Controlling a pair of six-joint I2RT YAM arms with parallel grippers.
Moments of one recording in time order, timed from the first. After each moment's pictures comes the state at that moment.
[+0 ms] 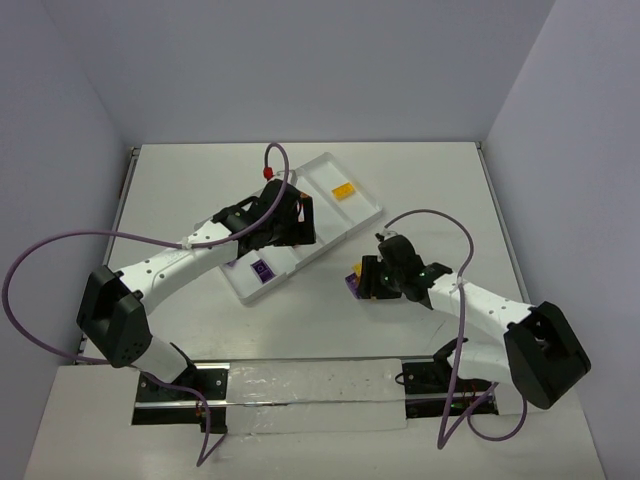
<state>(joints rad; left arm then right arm) -0.78 1.53 1.26 -0.55 -0.21 -0.64 0.56 1.18 0.53 -0.26 -0.08 0.54</state>
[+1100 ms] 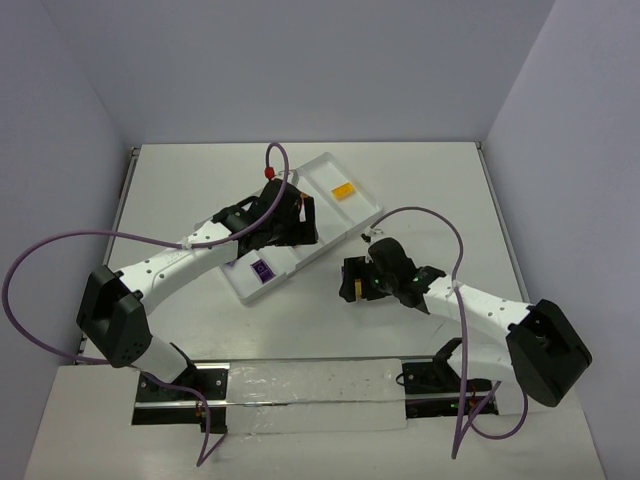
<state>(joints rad) -0.78 1.53 1.26 -0.54 -0.18 -0.64 0.66 1.19 0.53 -0.17 -0.06 0.51</state>
